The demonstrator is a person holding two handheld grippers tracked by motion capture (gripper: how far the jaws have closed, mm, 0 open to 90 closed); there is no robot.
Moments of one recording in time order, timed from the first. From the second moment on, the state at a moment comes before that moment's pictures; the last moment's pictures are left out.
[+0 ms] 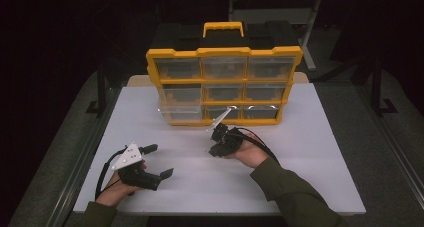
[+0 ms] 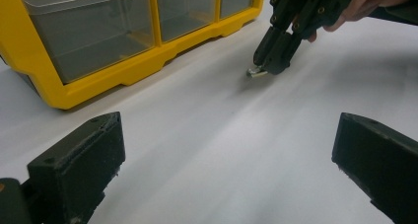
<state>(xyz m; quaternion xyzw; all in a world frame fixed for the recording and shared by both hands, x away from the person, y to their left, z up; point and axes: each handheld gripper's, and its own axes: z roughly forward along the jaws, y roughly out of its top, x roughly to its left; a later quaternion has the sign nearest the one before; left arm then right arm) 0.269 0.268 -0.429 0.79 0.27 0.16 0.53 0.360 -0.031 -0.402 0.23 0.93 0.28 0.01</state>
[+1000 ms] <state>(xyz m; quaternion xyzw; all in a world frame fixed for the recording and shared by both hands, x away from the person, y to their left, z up) 0.270 0.268 -0.429 0.79 0.27 0.16 0.53 0.377 -0.040 -0.350 0.22 0.93 0.29 0.01</state>
